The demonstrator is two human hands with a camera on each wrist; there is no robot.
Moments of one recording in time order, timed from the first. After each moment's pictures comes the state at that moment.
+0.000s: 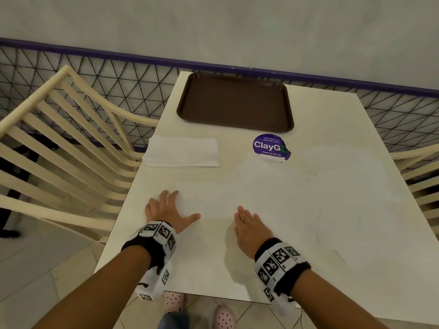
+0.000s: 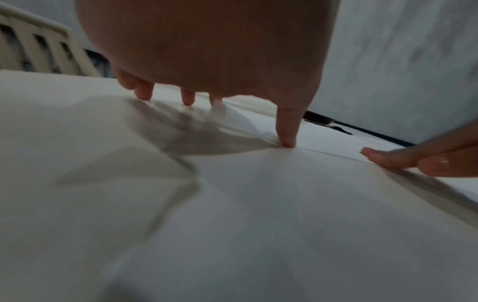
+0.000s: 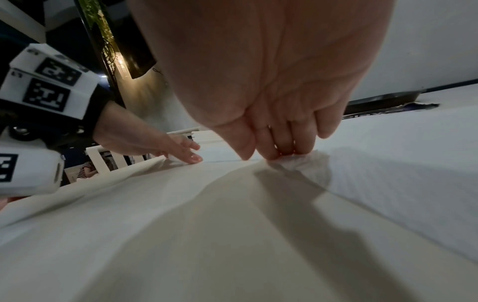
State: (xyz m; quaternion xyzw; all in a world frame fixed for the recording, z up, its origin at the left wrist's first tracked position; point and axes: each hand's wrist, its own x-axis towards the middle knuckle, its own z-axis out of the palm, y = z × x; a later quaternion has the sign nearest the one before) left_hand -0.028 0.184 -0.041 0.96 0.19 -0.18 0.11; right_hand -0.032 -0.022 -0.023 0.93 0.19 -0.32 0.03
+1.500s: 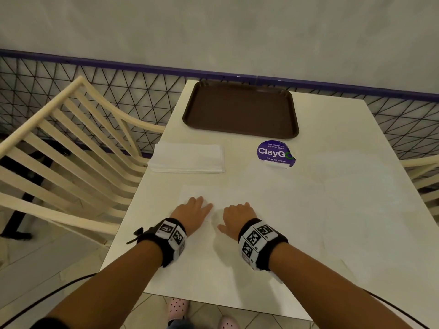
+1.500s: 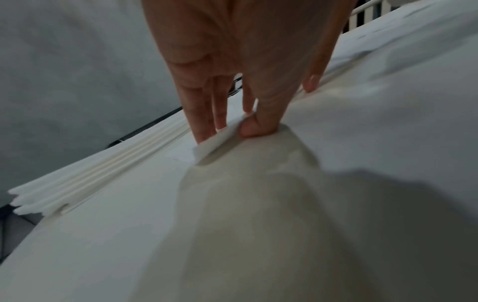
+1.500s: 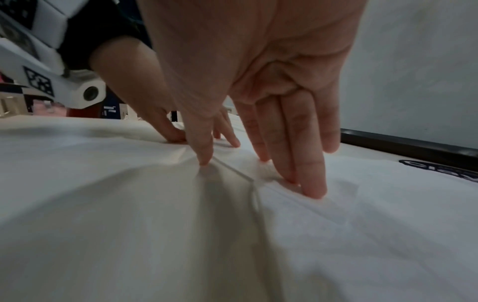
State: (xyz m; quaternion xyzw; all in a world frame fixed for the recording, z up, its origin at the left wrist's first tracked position) left_hand -0.011 0.158 -0.024 0.97 -0.16 -0.16 -0.10; right_hand 0.005 0.019 0.007 0.92 0.25 -0.27 0.11
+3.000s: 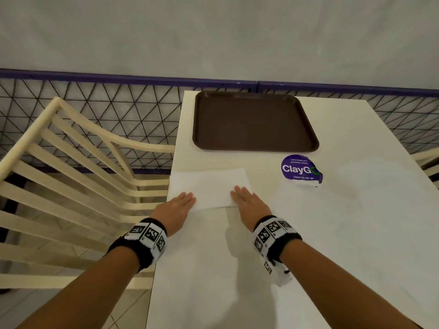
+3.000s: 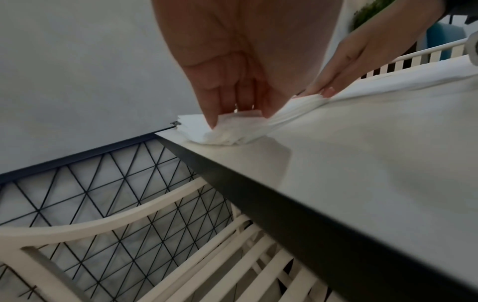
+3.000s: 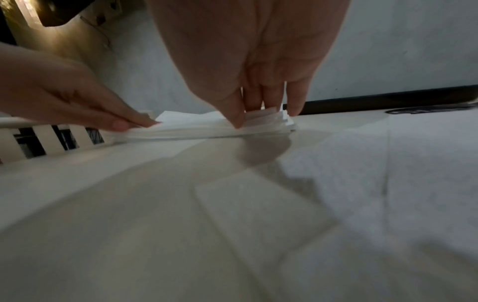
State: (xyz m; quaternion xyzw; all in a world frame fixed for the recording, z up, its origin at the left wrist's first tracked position) left_hand 0.094 0.311 -0.033 0.96 -0.22 -0.17 -0.06; right_hand 0.106 0.087 -0.028 0.96 0.16 -0.21 -0.05
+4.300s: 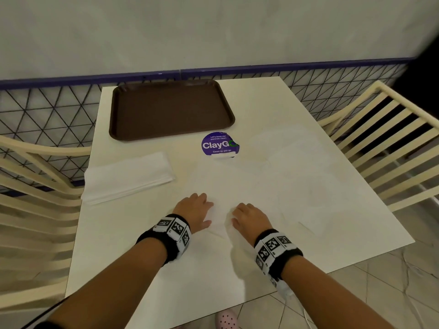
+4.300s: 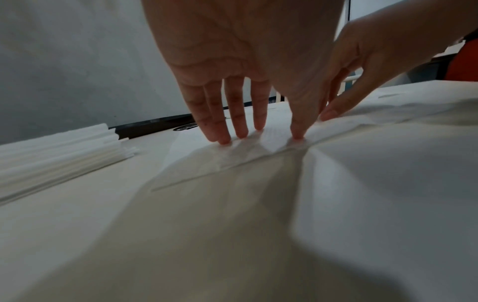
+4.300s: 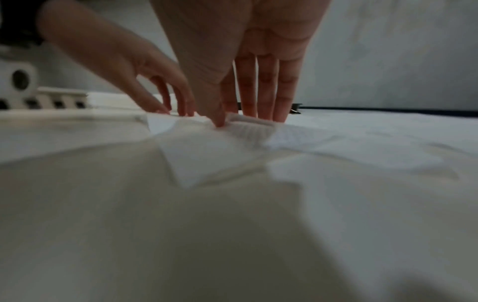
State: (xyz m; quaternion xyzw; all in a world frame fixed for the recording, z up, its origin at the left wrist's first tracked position) left_hand 0.038 0.089 -0.023 0.92 -0.34 -0.17 -0.03; right_hand -0.020 -0.074 -0.027 0.99 0.05 -0.13 -0.05
